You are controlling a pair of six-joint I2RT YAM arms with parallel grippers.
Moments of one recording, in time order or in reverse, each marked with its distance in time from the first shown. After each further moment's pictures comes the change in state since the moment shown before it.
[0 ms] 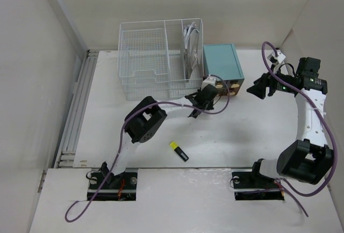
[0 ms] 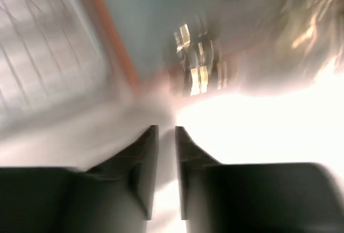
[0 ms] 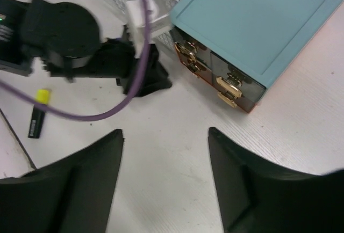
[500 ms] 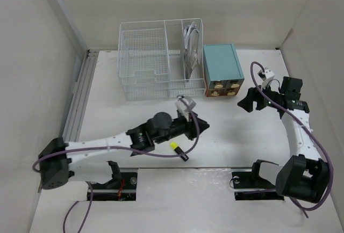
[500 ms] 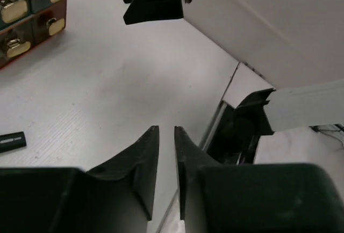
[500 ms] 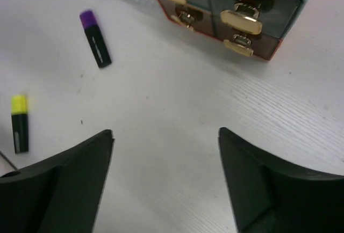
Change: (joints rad) left arm -0.240 -0.996 -0.820 0.344 0.300 0.104; right arm 0.094 -0.174 -0.375 0.286 0.248 0.272
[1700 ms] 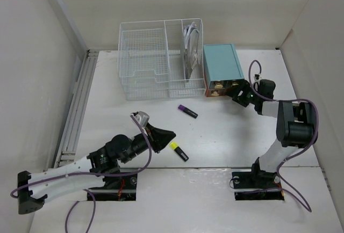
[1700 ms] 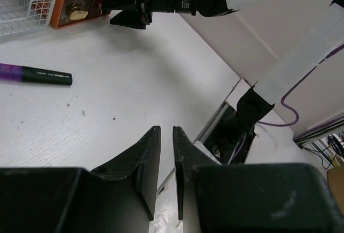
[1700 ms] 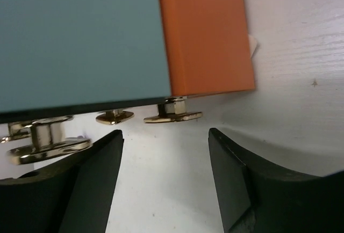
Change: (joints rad) left arm 0.002 -0.794 -0.451 -0.182 -0.177 -0.127; right arm 0.124 0.557 -0.197 0.985 0.214 1.006
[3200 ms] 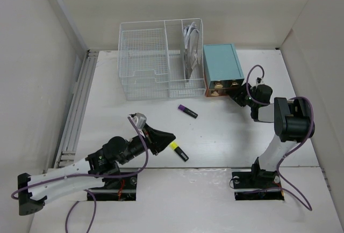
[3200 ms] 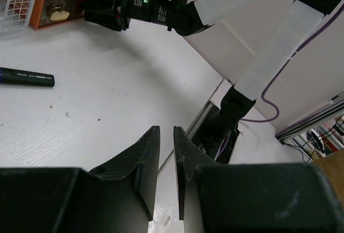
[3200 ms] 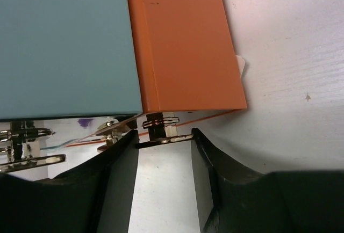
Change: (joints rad) left arm 0.000 -0.053 -0.036 0.023 0.046 -0.027; right arm 0.029 0.090 -0.115 0.394 0.132 0.203
